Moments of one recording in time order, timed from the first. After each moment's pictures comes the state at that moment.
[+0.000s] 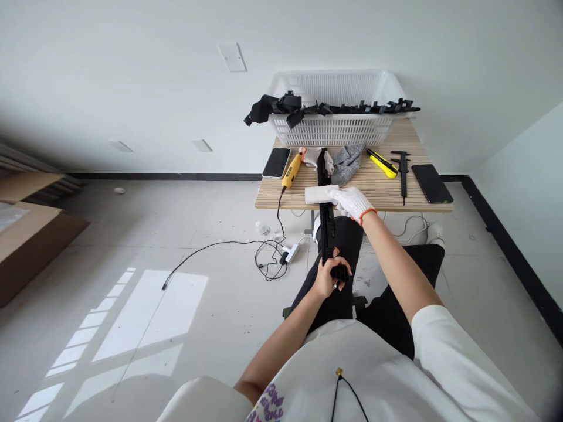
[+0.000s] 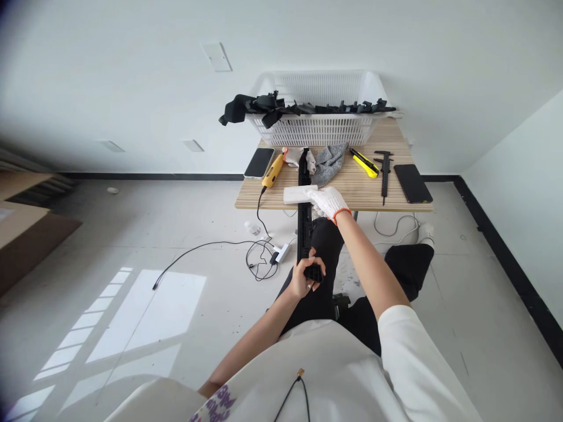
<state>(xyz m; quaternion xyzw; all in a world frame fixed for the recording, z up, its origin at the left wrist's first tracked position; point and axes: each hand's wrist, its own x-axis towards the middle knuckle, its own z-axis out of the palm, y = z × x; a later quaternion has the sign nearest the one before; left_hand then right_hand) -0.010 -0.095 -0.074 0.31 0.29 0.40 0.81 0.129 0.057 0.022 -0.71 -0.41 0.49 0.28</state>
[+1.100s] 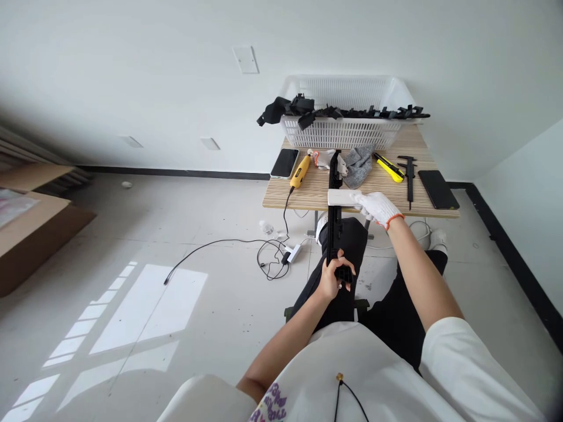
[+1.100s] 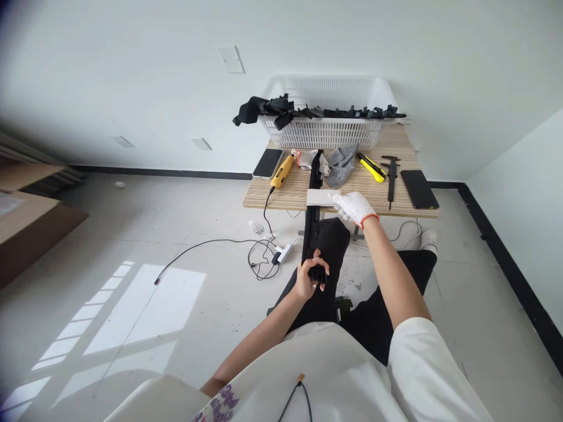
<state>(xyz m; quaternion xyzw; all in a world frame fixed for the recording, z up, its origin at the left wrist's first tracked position) -0.007 -0.098 -0.065 0.27 0.33 0.43 0.79 0.166 0.035 0.039 -0.75 -0.41 0.44 0.27</state>
